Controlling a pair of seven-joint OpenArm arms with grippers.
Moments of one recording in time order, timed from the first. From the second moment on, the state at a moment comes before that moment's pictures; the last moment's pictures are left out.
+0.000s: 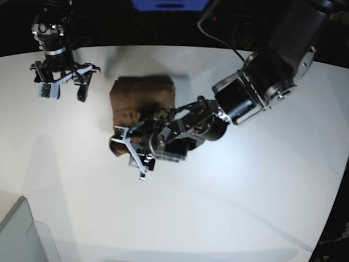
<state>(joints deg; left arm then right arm) -37.2 -2.0 63.2 57.1 16.6 -38.5 18.7 -29.0 -4.1 23.7 112.1 7.6 16.5 -27.3</state>
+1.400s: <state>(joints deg) -4.9 -14.3 -19.4 93.6 17.0 -40.1 36.9 -25.8 -3.3 -6.0 105.0 7.6 16.3 -26.4</state>
